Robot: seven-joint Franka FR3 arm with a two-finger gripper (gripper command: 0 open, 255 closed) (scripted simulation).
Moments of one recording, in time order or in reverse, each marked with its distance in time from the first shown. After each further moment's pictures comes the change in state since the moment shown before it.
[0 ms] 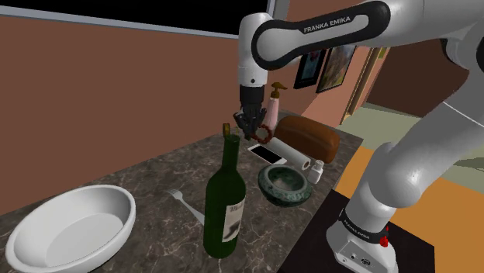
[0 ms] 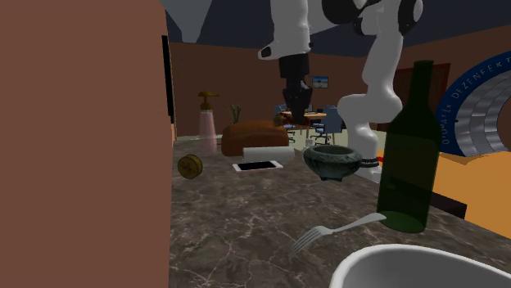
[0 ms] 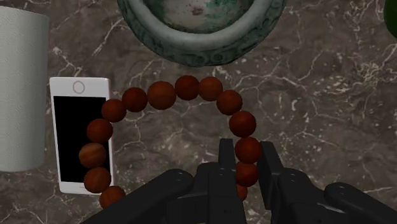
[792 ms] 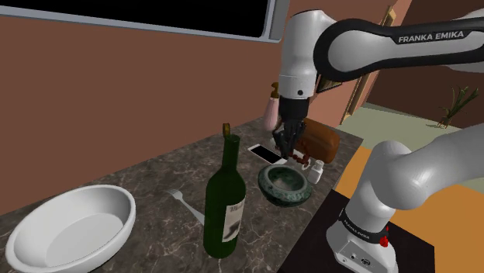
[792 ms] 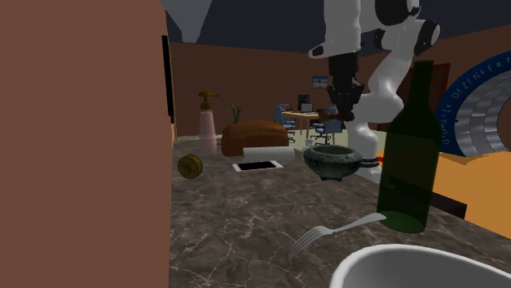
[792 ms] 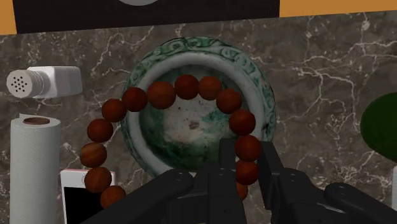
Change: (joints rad) arm 0.106 -0.454 0.031 -0.307 0.116 -0.138 0.063
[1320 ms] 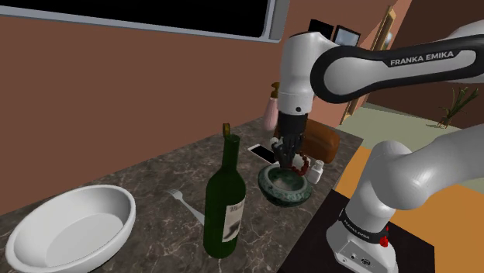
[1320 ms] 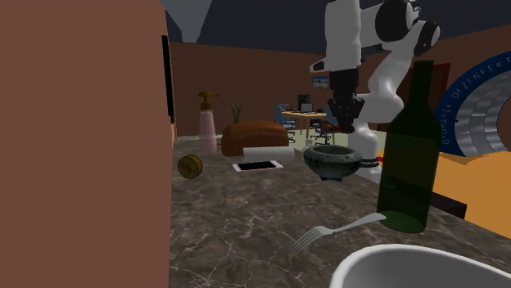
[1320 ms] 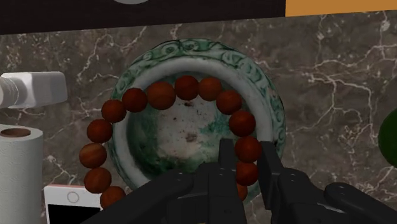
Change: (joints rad) arm 0.012 -0.009 0.019 -0.103 0.022 0.093 -0.004
